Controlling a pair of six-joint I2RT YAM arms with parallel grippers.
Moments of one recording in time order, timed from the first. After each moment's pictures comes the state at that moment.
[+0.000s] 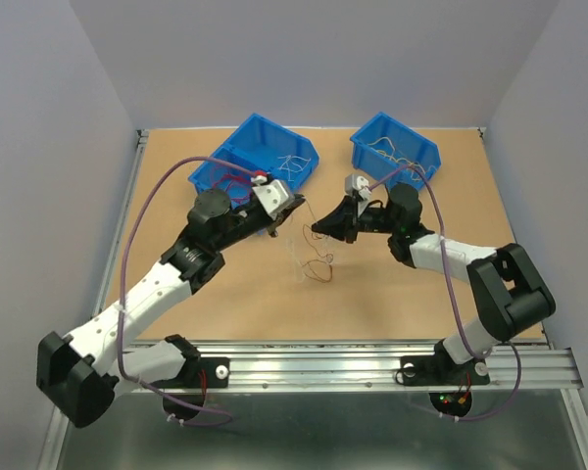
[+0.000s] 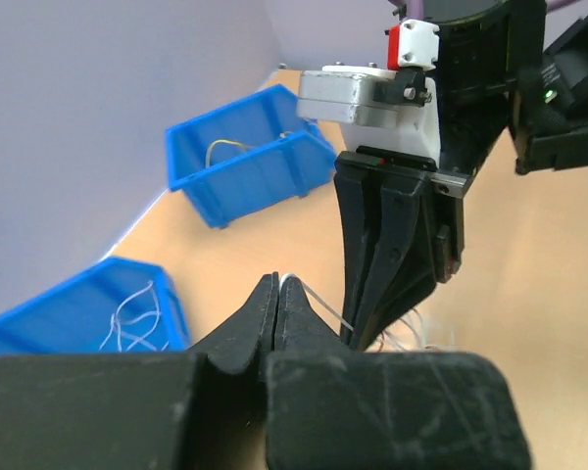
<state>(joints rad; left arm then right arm) -0.67 1.08 0.89 0.19 0.38 0.26 0.43 1.53 0.72 0.76 -1.03 0.03</state>
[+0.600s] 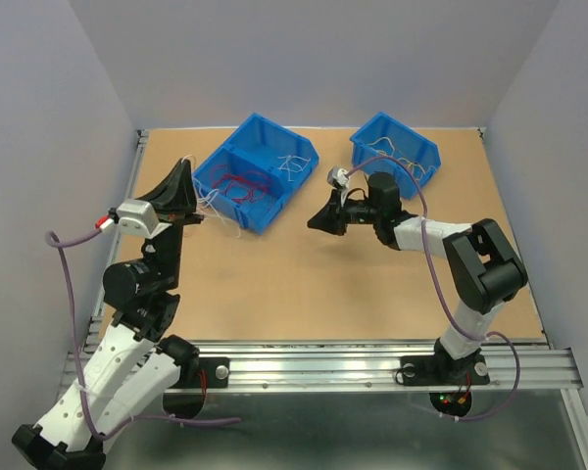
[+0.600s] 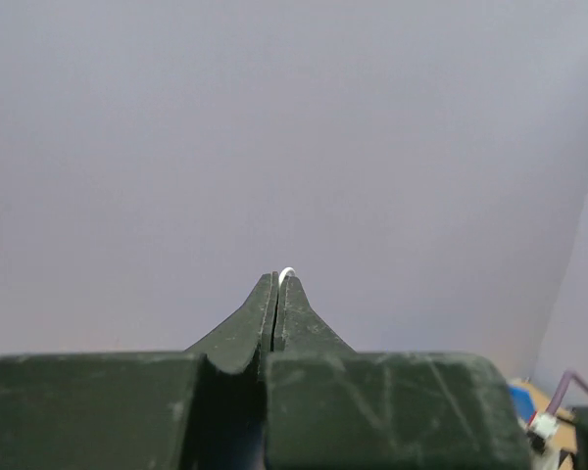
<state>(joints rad) -0.52 0.62 0.66 0.58 -0.27 0.05 0.44 1.76 0.93 0.57 -0.95 -0.01</state>
